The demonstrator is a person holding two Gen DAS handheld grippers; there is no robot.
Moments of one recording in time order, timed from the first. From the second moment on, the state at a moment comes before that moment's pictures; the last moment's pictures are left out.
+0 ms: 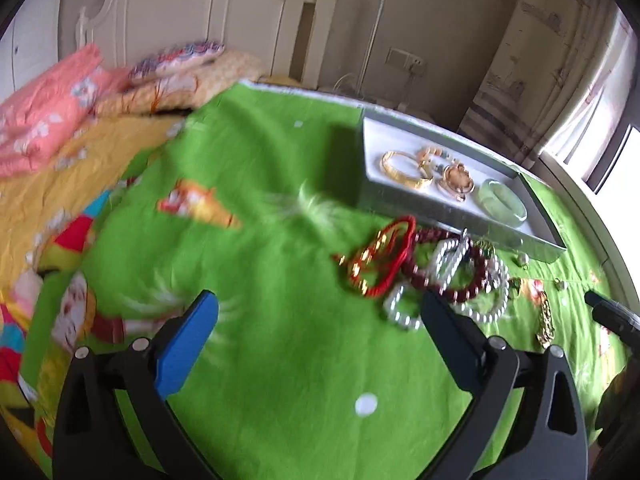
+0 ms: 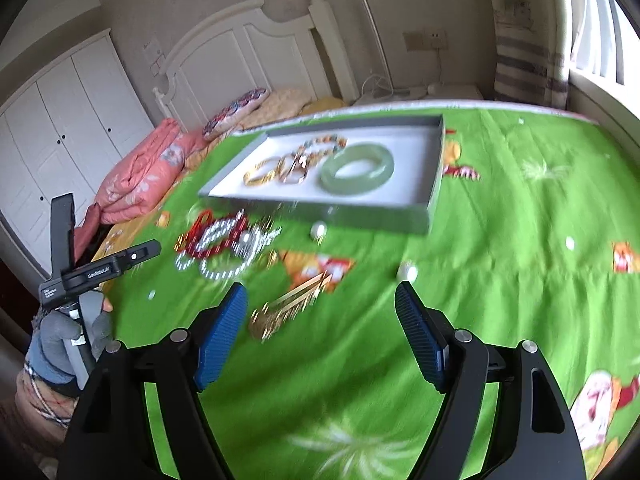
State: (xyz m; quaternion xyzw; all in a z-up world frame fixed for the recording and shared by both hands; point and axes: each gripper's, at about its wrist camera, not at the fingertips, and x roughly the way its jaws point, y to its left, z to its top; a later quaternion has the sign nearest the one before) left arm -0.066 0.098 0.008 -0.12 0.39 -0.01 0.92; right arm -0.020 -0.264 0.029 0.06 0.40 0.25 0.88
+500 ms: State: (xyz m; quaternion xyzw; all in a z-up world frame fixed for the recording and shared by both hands) left arm -0.069 0.120 -0.001 -0.19 0.38 -0.03 0.91; right arm -0.026 -0.244 0.018 0.03 0.41 0.24 0.88
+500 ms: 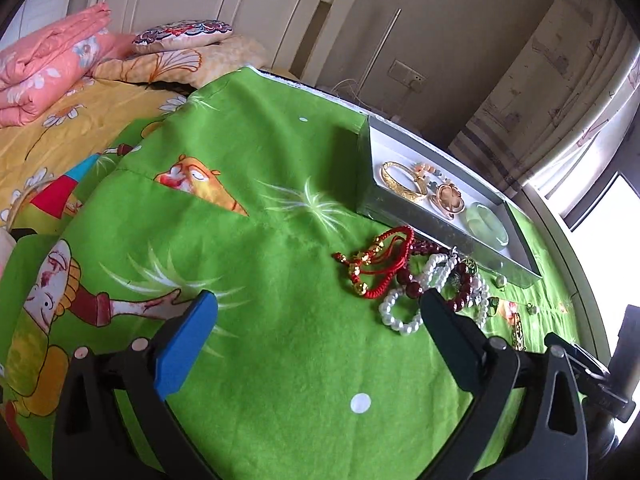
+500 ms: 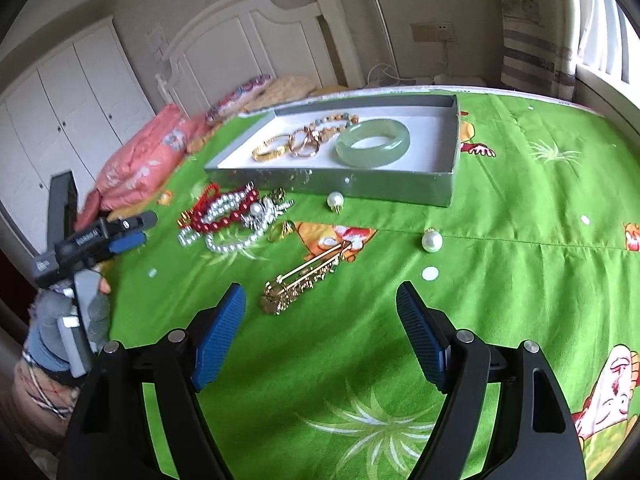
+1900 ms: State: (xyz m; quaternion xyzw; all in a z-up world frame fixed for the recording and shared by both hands) left arm -0.055 0.066 -0.010 0.00 0.45 -0.01 0.89; right arm -0.016 -0.223 0.006 -0.08 0.43 0.19 0.88
